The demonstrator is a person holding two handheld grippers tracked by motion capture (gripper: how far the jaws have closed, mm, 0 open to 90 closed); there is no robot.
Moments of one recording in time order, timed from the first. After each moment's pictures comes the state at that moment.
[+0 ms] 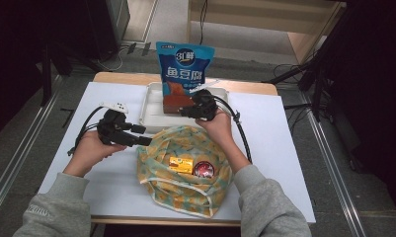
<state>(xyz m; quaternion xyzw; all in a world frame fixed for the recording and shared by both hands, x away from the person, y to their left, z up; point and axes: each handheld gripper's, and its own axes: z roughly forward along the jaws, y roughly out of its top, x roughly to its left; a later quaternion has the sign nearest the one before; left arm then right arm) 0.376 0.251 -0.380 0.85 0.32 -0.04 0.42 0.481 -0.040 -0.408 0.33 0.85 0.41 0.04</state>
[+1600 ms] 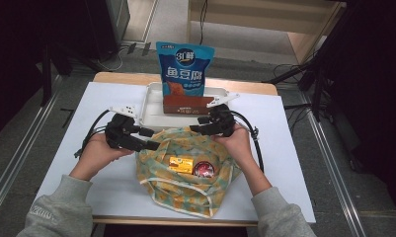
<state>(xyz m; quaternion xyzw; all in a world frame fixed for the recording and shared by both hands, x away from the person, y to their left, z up) 0.363 0.224 -0.372 0.86 0.28 -0.03 0.42 0.430 -0.089 -0.406 0.32 0.84 0.43 0.02</state>
